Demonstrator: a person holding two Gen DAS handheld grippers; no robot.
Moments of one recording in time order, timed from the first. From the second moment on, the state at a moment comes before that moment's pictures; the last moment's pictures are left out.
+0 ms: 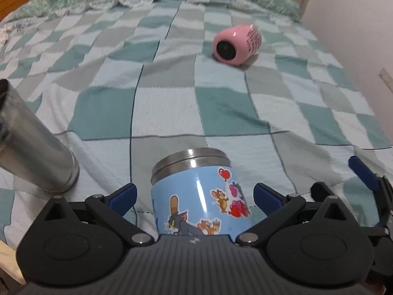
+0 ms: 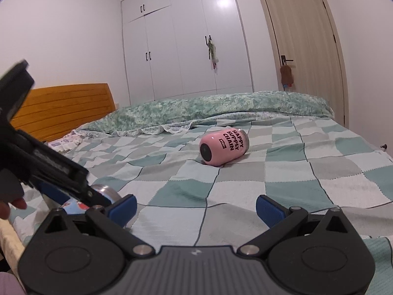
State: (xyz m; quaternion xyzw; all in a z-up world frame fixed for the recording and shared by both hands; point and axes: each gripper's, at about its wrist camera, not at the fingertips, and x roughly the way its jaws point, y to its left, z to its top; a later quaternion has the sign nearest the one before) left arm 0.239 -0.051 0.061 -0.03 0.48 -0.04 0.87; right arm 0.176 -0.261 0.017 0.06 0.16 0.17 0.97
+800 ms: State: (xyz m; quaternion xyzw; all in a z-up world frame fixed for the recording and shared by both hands) left arm 0.201 -0.033 0.064 -0.05 0.47 -0.08 0.88; right arm 0.164 -0.279 0.006 0.11 0.14 0.14 0.97
